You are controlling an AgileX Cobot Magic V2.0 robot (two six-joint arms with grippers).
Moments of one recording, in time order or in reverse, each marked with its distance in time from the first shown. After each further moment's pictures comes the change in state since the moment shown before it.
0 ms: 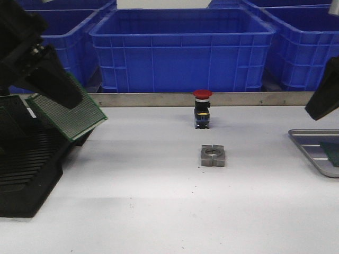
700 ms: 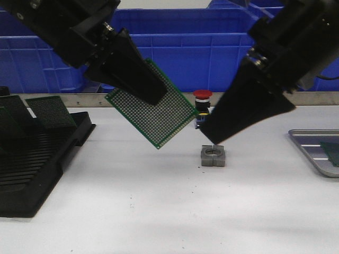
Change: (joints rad) left arm -0.224 0.000 0.000 -0.241 0.044 0.000; right arm 0.422 -0.012 0.000 0.246 0.144 -0.462
